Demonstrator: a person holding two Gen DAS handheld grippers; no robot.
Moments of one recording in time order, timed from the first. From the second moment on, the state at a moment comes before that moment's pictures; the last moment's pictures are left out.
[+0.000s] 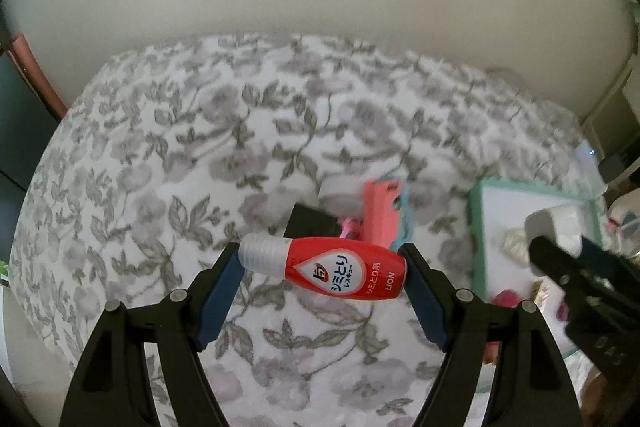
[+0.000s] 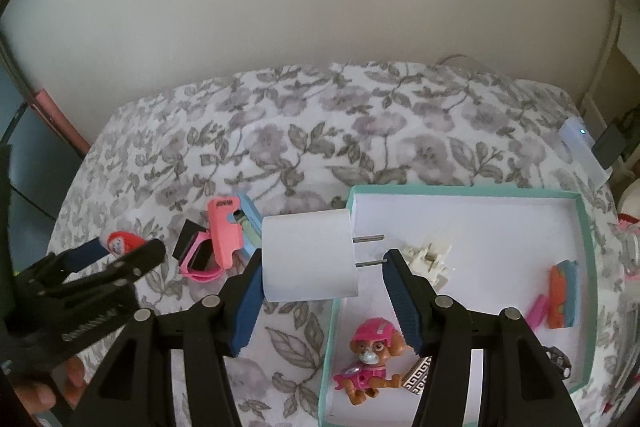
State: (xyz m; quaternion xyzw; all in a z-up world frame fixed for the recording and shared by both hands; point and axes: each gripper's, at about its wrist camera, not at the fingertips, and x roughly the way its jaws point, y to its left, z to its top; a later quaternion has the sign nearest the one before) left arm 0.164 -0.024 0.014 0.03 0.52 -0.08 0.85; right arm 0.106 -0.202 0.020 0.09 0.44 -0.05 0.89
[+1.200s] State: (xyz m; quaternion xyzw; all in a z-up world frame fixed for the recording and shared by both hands) left arm 0.113 -0.206 0.011 0.13 0.51 -0.19 0.83; right arm 0.047 -0.356 0.018 0.18 0.43 -0.17 0.87
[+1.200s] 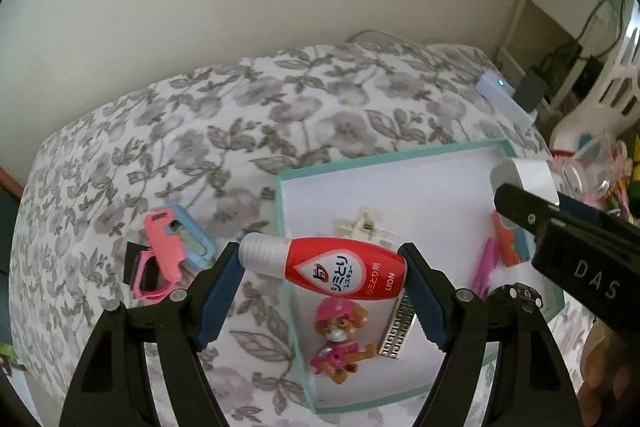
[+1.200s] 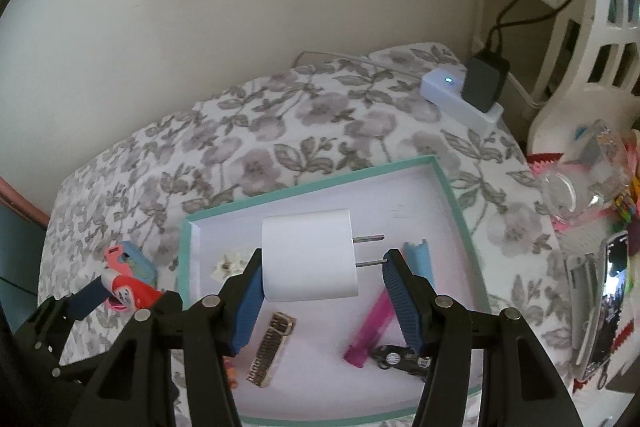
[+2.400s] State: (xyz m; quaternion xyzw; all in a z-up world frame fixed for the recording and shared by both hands) left arm 0.112 -0.251 -0.059 0.20 0.56 -0.17 0.79; right arm 0.064 -0.358 -0.063 0.18 0.53 -0.15 0.82
